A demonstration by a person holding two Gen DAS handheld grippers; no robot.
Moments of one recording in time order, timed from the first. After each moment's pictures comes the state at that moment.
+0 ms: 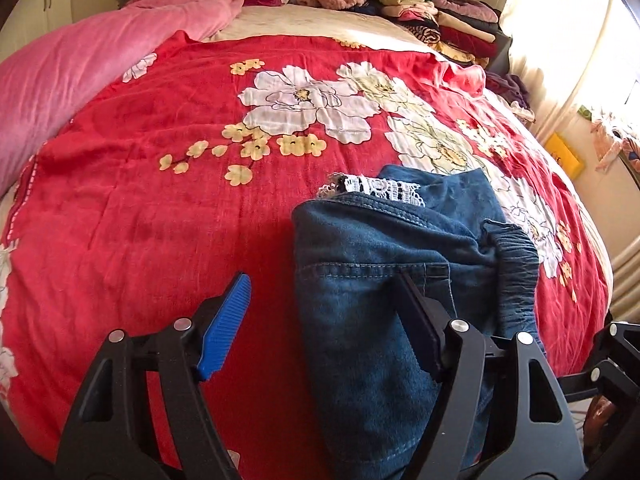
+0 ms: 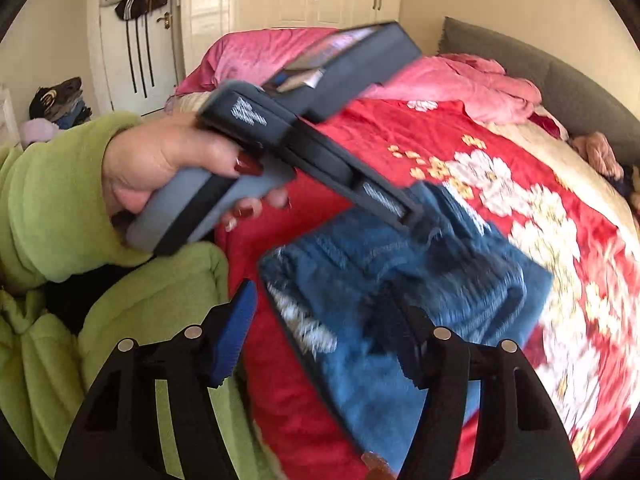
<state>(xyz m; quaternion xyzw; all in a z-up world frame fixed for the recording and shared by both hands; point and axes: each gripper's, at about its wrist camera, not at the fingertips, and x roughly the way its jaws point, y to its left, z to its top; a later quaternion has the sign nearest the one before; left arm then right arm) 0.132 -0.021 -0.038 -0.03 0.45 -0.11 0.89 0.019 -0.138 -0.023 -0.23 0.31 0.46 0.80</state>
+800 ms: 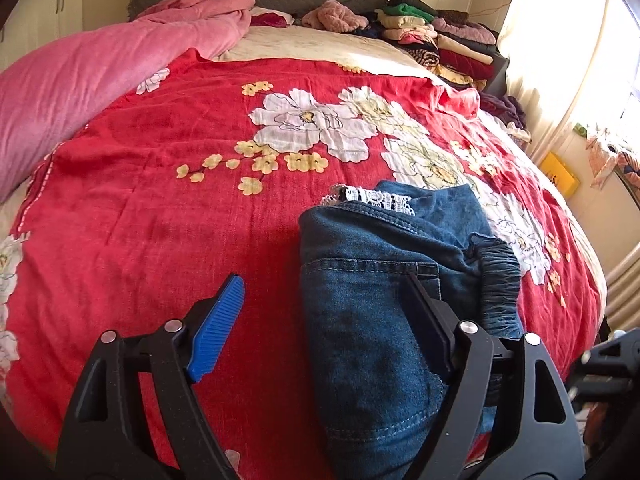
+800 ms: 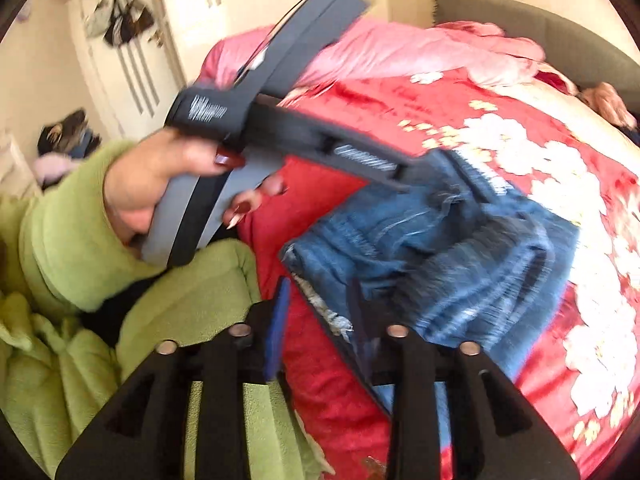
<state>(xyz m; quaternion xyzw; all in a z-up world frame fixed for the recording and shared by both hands) 0.108 -0.012 -0.023 -0.04 0.41 -0.11 0.91 0.016 -0.164 -0.012 -0.13 0.37 0.45 0.80</state>
